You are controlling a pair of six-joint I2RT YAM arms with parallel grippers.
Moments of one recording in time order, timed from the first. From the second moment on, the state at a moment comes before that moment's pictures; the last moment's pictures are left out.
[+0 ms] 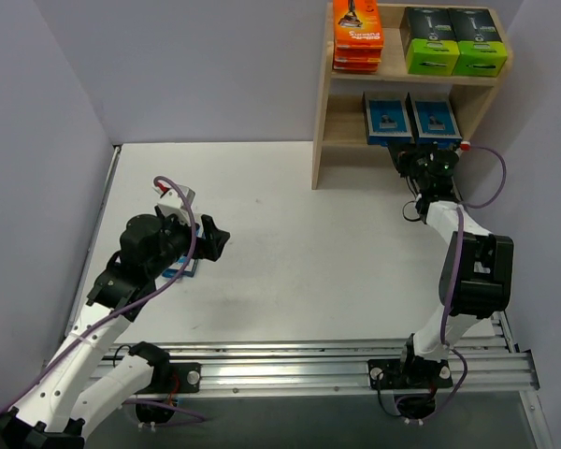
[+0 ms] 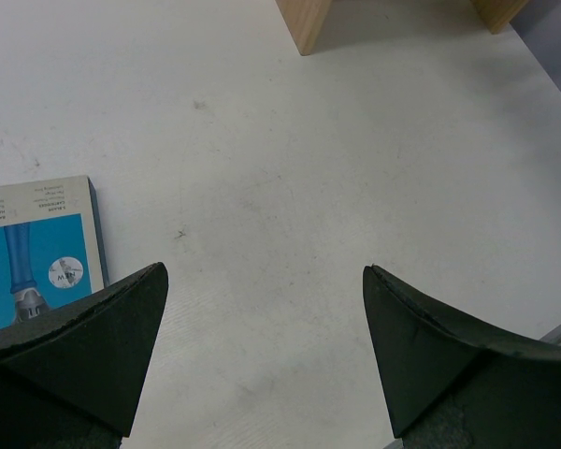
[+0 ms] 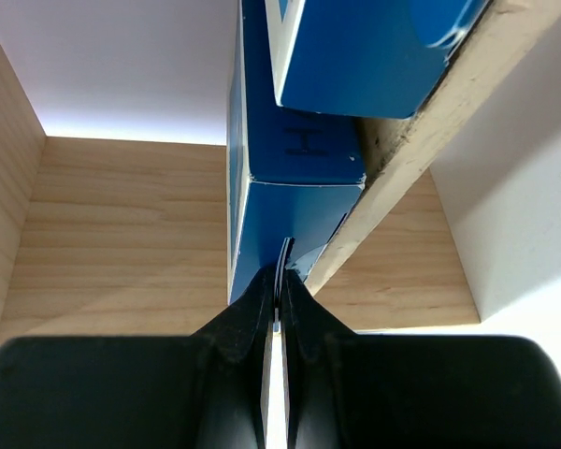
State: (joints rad) left arm -0.44 0.80 0.85 -0.35 0.09 -0.24; right arm -0.13 1.72 1.08 0.53 -0.27 1.36
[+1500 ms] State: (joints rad) left arm -0.45 0.82 0.85 -0.35 0.09 -0.24; right arm -0.17 1.75 1.07 0.58 -0.27 1.42
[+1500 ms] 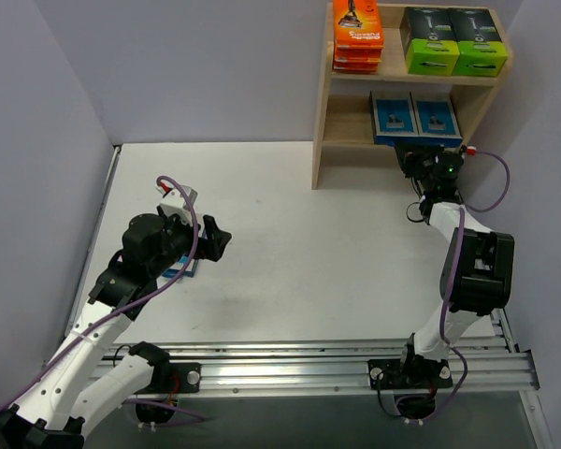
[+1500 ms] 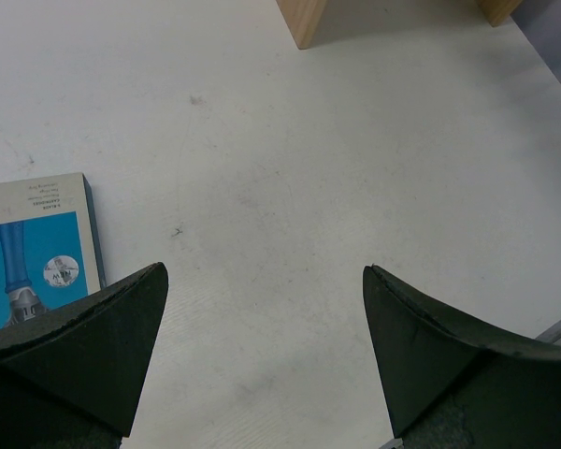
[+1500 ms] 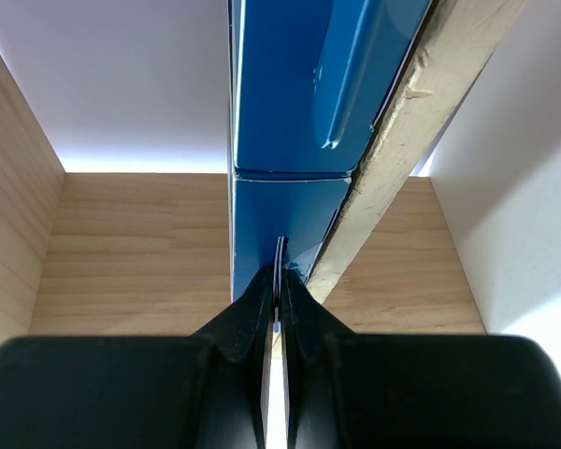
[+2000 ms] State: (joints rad) left arm -0.45 0.82 0.85 -0.35 0.09 -0.24; right arm -0.17 1.75 1.07 0.59 -0.27 1.42
